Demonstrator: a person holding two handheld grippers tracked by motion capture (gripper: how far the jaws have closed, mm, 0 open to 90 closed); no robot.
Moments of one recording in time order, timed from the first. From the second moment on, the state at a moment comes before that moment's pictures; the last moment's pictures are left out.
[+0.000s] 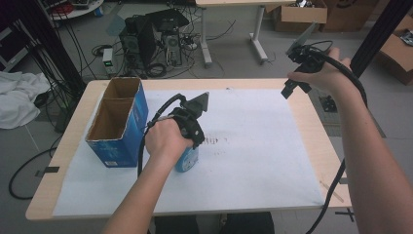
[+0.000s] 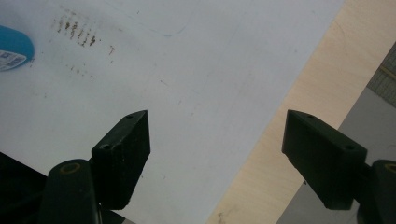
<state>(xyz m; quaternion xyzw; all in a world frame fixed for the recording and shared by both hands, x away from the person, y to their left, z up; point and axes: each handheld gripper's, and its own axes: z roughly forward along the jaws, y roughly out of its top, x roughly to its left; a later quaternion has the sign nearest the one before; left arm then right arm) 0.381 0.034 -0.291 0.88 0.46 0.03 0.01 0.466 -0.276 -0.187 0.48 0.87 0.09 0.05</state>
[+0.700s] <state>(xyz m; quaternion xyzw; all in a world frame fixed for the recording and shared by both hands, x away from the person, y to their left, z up) 0.382 0.037 -0.289 0.88 0.47 0.03 0.02 0.468 -0.275 -0.188 0.48 0.87 0.09 0.05</state>
